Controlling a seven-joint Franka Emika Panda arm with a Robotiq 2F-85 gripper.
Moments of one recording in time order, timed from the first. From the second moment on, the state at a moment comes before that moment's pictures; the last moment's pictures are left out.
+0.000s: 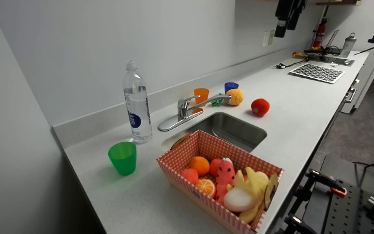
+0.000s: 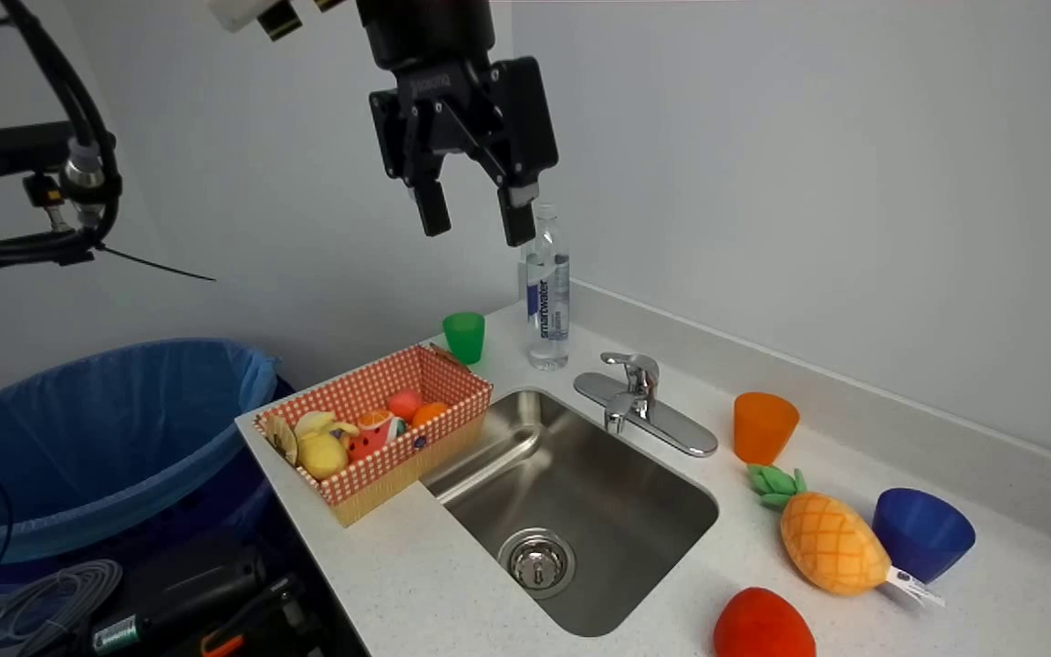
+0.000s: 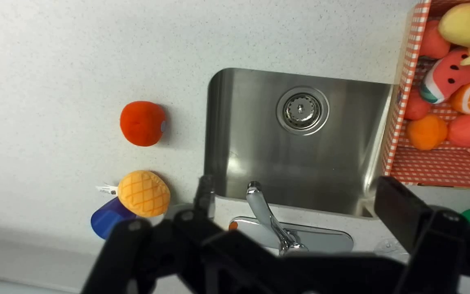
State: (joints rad) arm -0.06 -0.58 -0.05 -2.32 -0.15 1.85 -0.12
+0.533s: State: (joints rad) arm -0.06 -0.58 -0.05 -2.33 -0.15 1.85 -0.11
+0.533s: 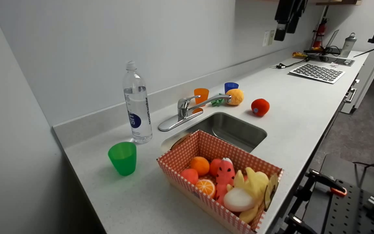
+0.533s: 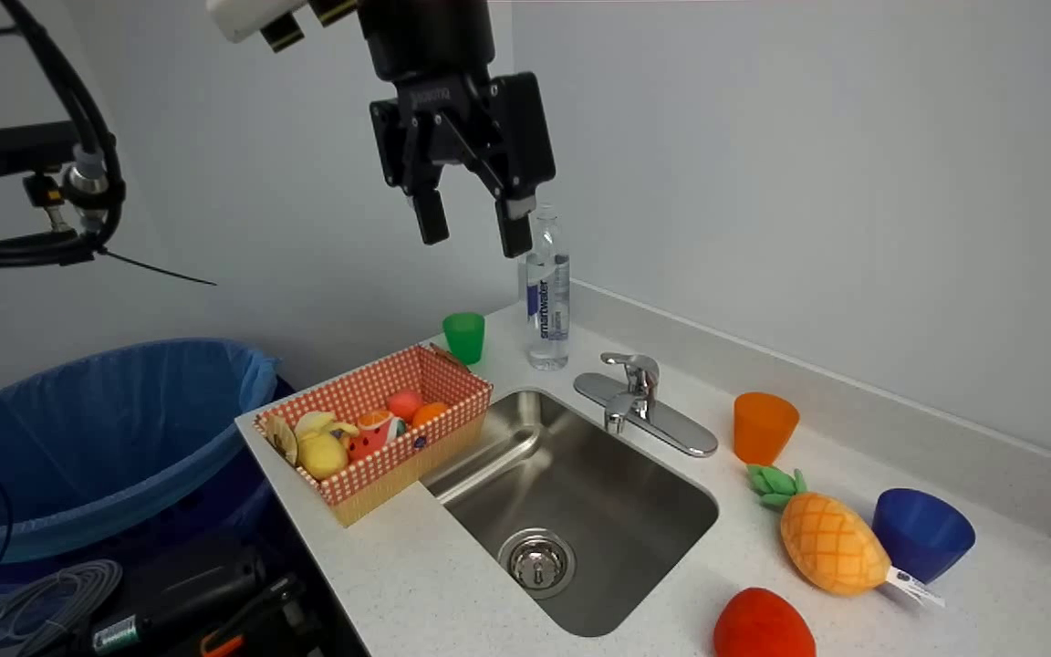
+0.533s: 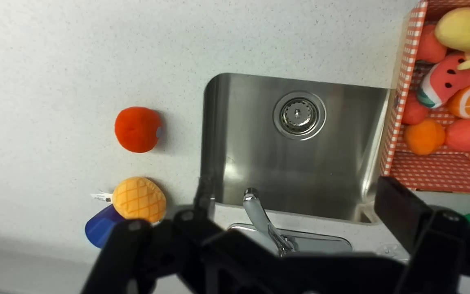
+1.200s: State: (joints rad) arm -0.02 -0.49 -0.05 -2.44 0.00 1.97 -0.11
